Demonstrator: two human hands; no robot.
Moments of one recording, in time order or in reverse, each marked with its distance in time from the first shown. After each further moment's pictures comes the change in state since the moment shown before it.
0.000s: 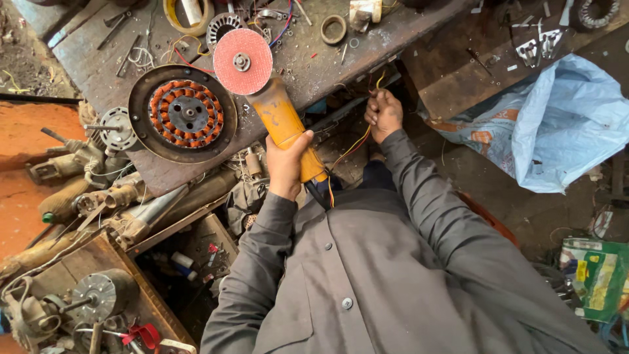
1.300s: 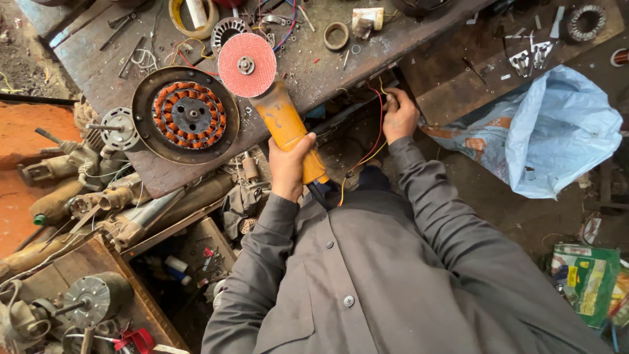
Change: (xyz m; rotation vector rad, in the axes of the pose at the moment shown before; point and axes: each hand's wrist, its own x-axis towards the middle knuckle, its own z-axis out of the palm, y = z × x) left_hand 0.001 -0.002 0.001 -0.015 0.000 -0.002; right_hand -0.028 -0.044 0.031 -1.217 0.380 -0.567
